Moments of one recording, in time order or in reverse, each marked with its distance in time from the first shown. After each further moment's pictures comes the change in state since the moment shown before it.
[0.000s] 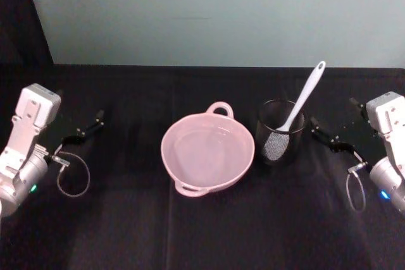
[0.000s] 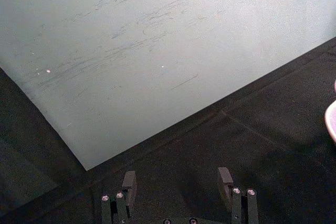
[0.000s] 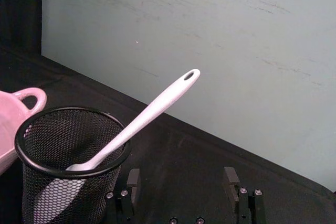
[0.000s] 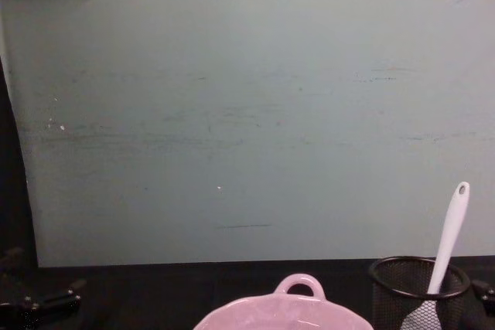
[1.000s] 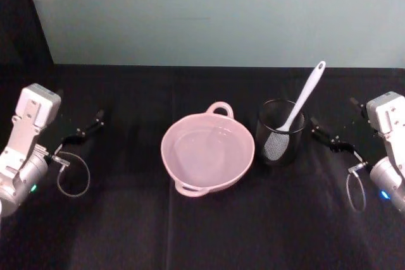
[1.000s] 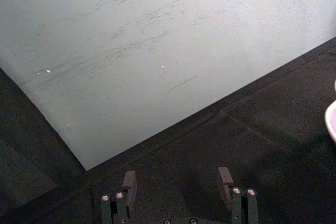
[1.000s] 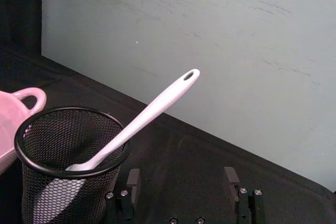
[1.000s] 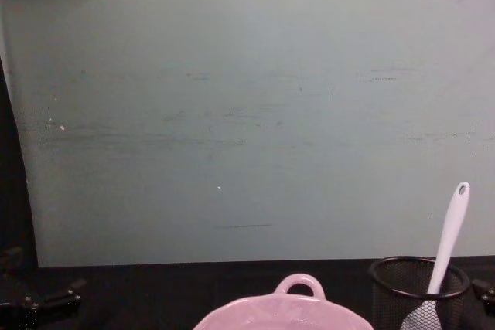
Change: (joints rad) left arm 0.000 0.000 0.000 0.000 0.000 0.000 0.000; right arm 0.000 0.000 0.000 0.000 0.000 0.000 0.000
